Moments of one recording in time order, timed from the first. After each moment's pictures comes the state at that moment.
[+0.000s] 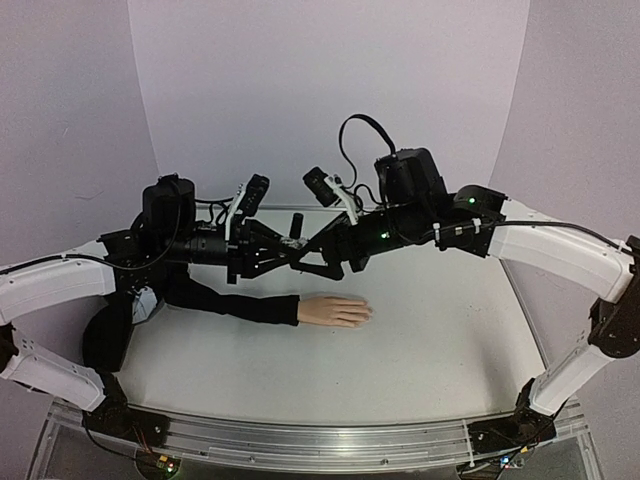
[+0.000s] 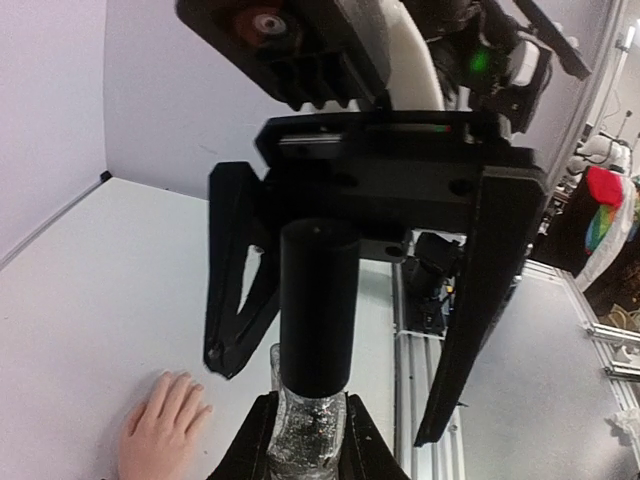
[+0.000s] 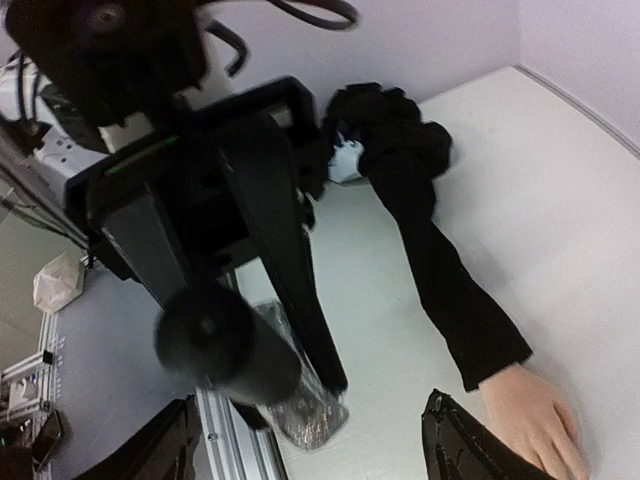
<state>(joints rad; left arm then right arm) -0.83 1.22 0.96 0.10 0.69 -0.09 0.98 1.57 1.52 -0.44 -0.43 0.16</state>
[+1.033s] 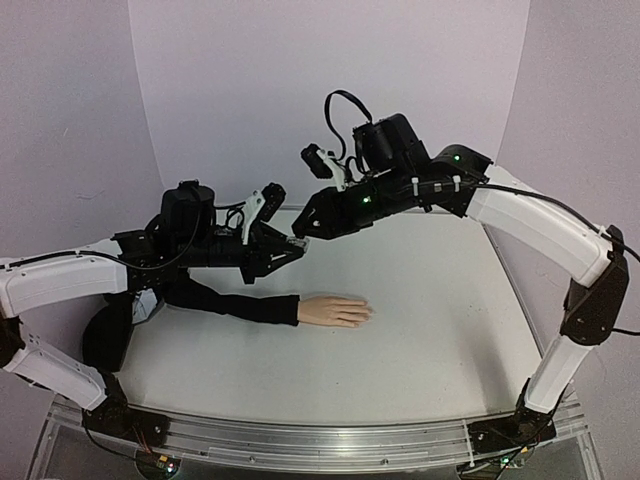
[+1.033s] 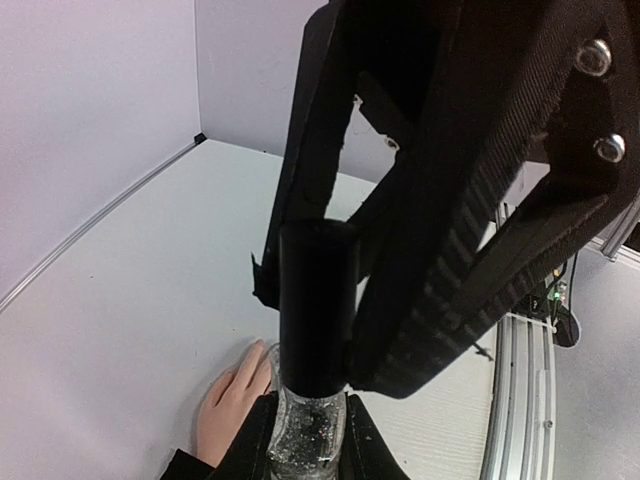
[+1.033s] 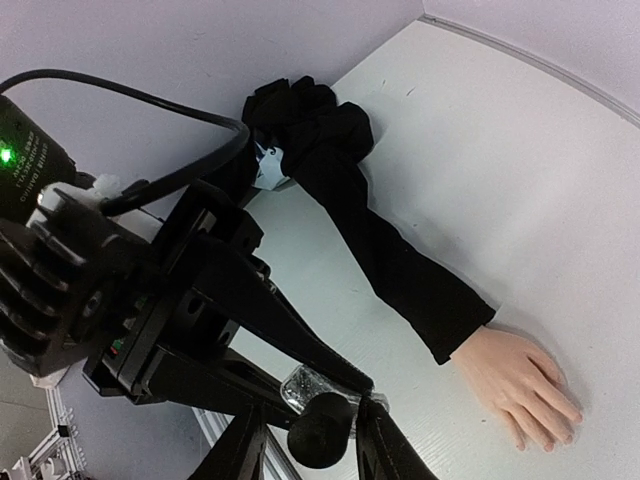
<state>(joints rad) -0.86 1.29 0.99 0.04 0.38 0.03 0.96 1.75 1.90 -0.76 -0.26 0.33</state>
